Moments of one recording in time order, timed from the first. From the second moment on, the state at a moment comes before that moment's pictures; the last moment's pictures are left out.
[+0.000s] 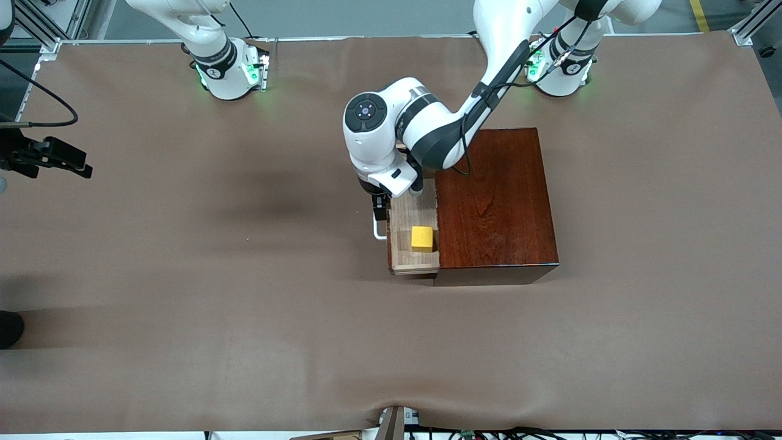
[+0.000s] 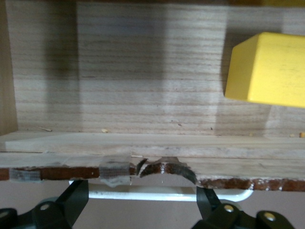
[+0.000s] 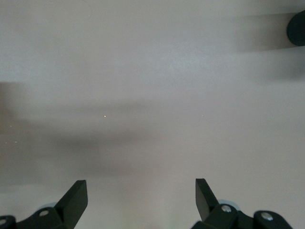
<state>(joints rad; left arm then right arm) -0.78 0.70 -0.12 -1.30 0.11 1.96 -2.55 -0.05 0.05 -0.01 -1.52 0.00 1.52 -0.04</state>
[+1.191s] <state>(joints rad) -0.77 0.70 -0.10 -1.31 0.26 1.71 -2.62 -0.05 0.05 -0.01 -1.52 0.00 1.51 -0.04</state>
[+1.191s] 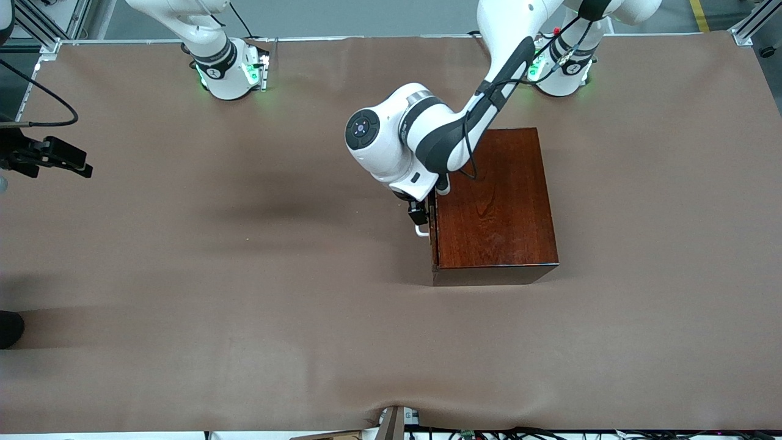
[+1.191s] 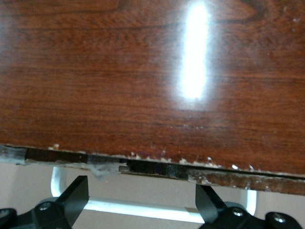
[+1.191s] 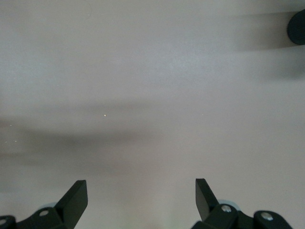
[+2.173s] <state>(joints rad) -0.78 0.70 -0.10 -1.30 0.27 1.65 -2.66 -0.05 0.05 -0.01 -1.52 0.00 1.51 -0.04</state>
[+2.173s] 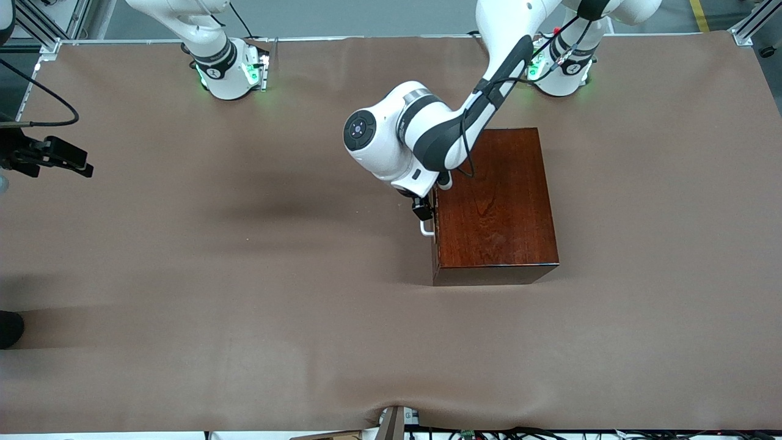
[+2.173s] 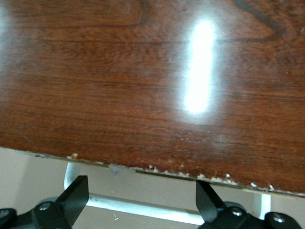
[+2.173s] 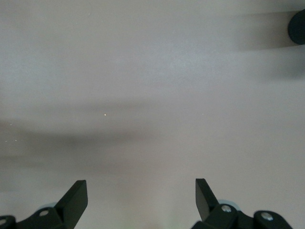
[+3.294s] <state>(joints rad) -0.65 0.55 -0.08 -1.24 0.27 1.57 -2.52 -0.05 0.05 -0.01 -1.52 0.00 1.51 -0.04</state>
